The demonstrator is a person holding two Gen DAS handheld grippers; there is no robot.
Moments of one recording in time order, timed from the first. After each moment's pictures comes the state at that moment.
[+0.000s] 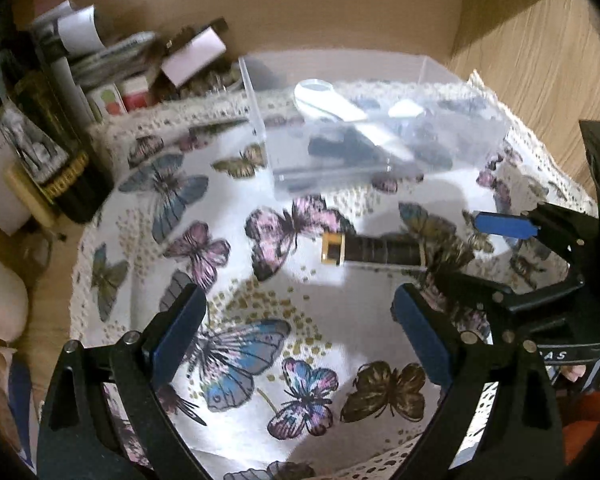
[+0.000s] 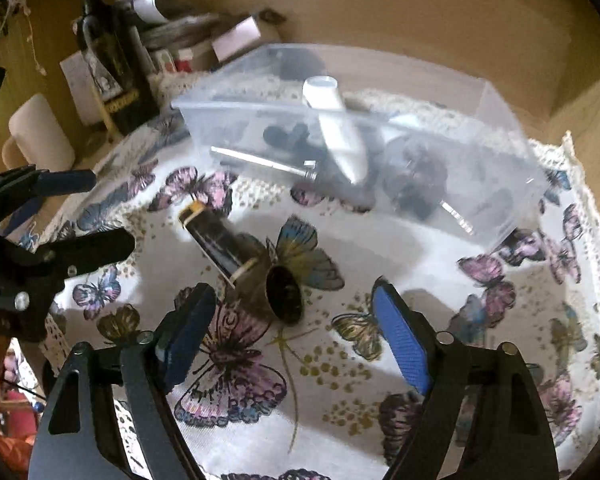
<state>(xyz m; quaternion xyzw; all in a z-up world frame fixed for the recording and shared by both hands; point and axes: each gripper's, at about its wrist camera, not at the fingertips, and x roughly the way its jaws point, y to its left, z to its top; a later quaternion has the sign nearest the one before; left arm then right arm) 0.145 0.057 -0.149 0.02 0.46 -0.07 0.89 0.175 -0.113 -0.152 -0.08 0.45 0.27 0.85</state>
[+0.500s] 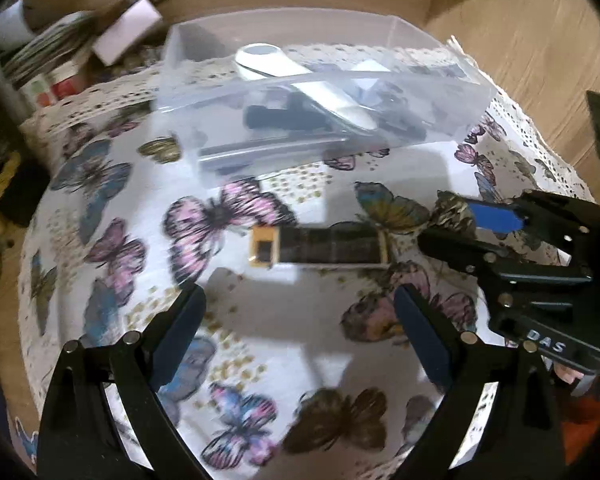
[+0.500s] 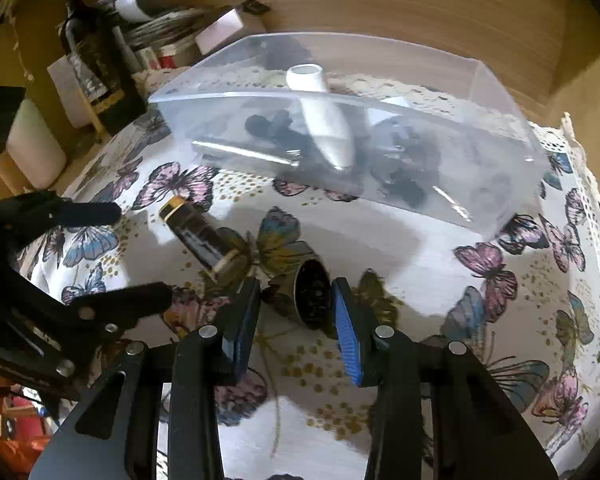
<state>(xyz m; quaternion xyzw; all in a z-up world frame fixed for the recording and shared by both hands) 0.177 0.019 -0.170 0.03 0.50 -0.12 0.86 0.183 -0.128 -0.154 -0.06 0.45 0.25 0.85</state>
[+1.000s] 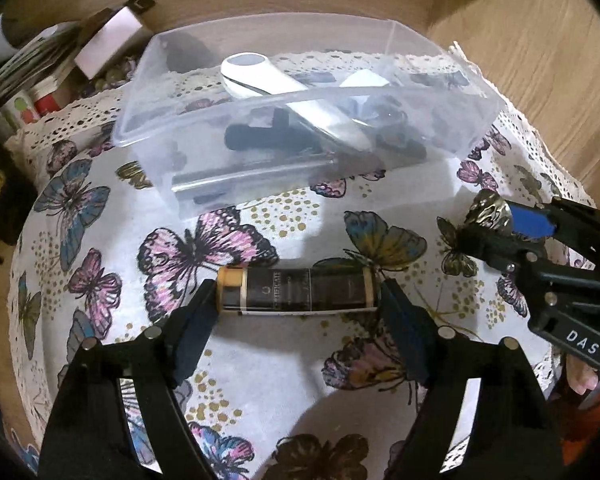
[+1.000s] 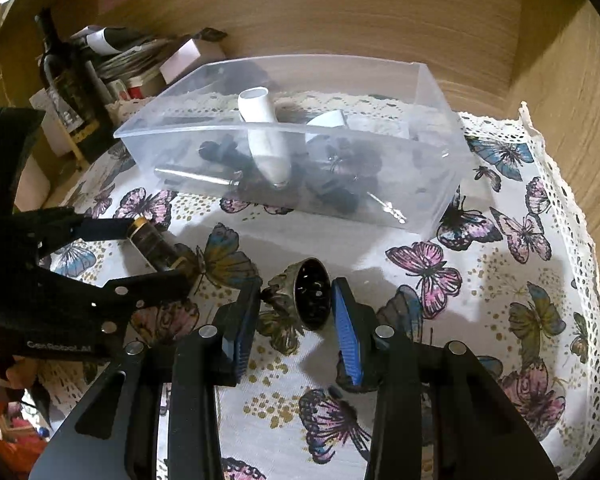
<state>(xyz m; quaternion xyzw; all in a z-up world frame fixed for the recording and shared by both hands) 0.189 0.017 -0.167 0.02 0.49 -0.12 0.86 0.188 -0.160 -0.143 -0.04 0.43 0.23 0.87</state>
